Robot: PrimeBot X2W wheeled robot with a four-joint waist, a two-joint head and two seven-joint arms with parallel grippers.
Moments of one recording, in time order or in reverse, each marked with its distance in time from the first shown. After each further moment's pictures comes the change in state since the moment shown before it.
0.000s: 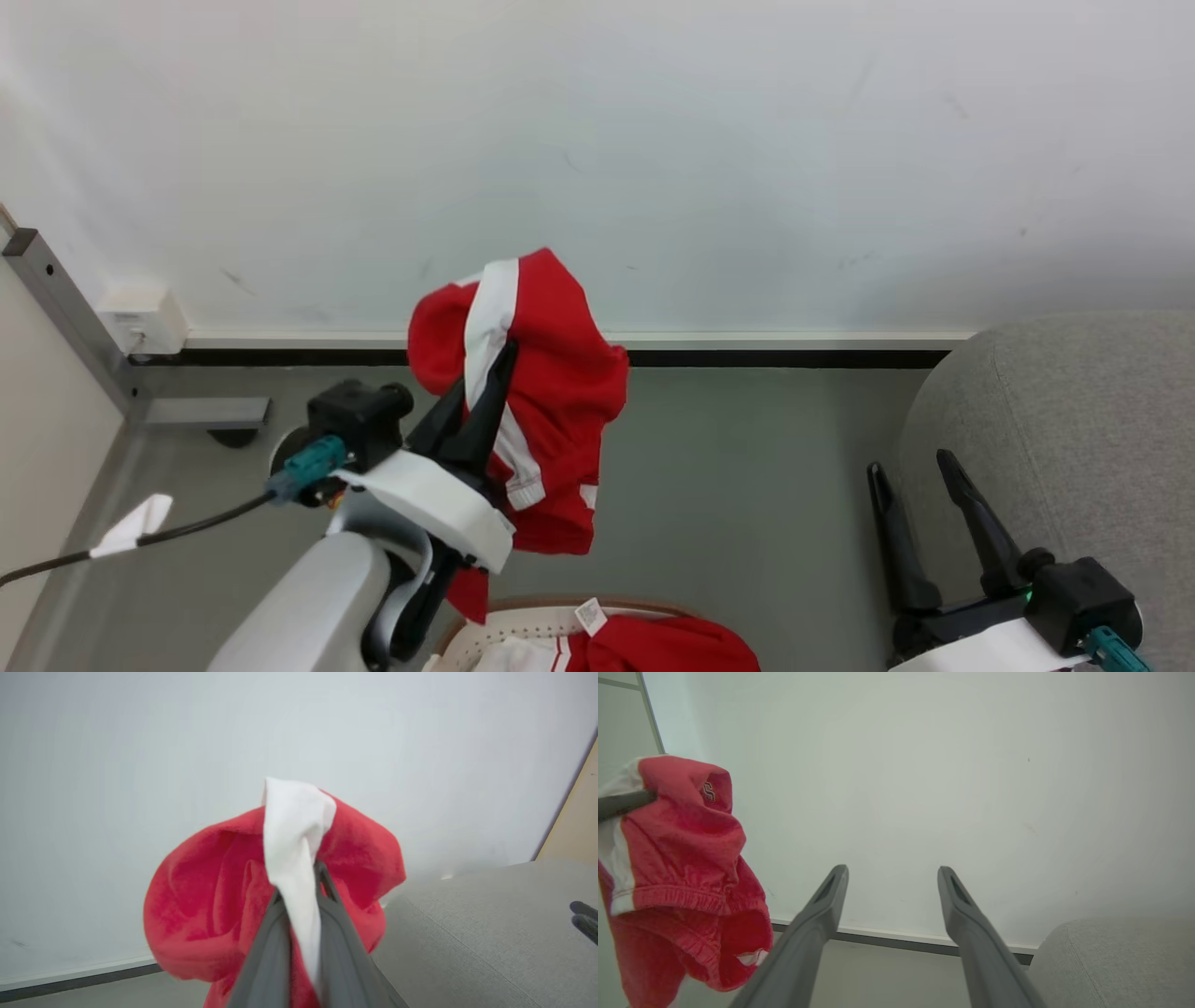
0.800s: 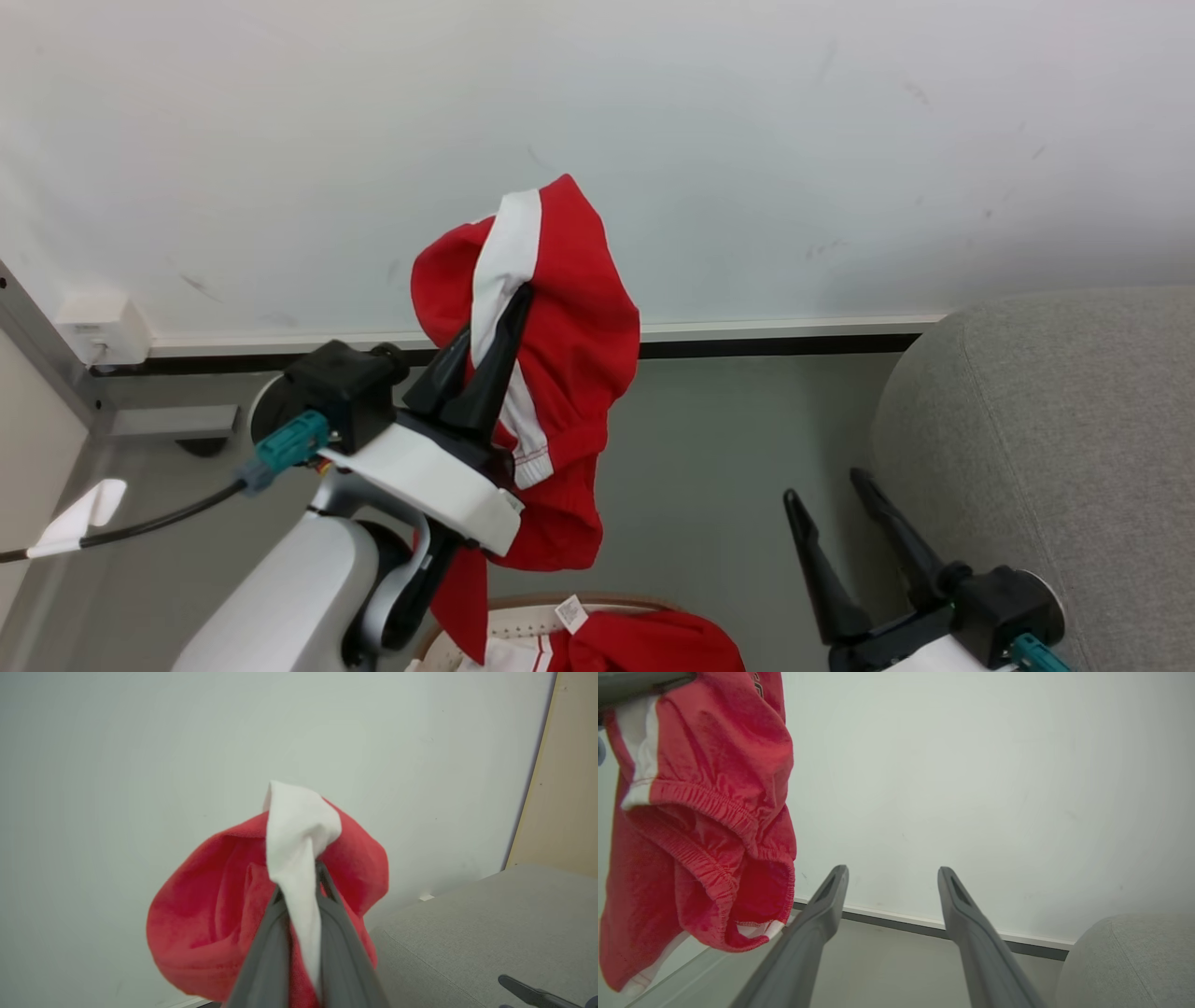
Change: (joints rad) left arm -0.007 0.076 0.015 -0.341 0.029 0.099 0.123; right arm -0.012 -0.016 0.165 0.009 0.041 0.000 0.000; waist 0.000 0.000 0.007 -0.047
